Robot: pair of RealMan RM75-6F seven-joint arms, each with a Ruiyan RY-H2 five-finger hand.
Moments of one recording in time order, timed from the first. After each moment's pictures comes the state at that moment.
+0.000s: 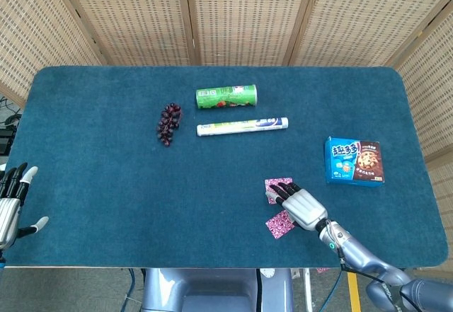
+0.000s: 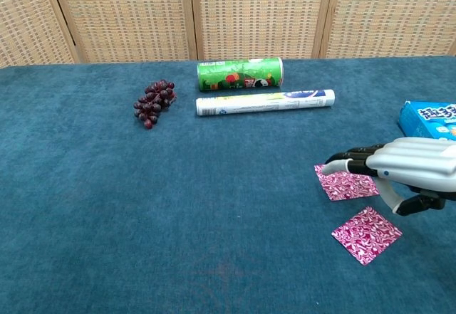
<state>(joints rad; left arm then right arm) -0.08 -1.12 -0.04 -1.64 1.44 1.47 0.16 0.62 -1.38 -0.02 -1.49 -1.50 0.84 -0.19</state>
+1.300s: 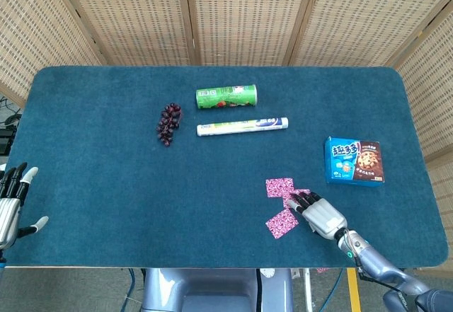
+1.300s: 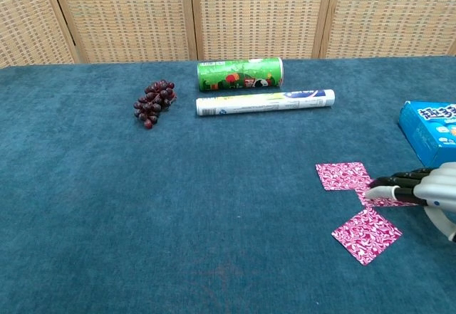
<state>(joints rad) -0.08 -1.13 -0.05 -1.64 1.44 1.48 0.17 0.57 -1.34 -0.13 -1.41 -1.49 0.84 -0.23</state>
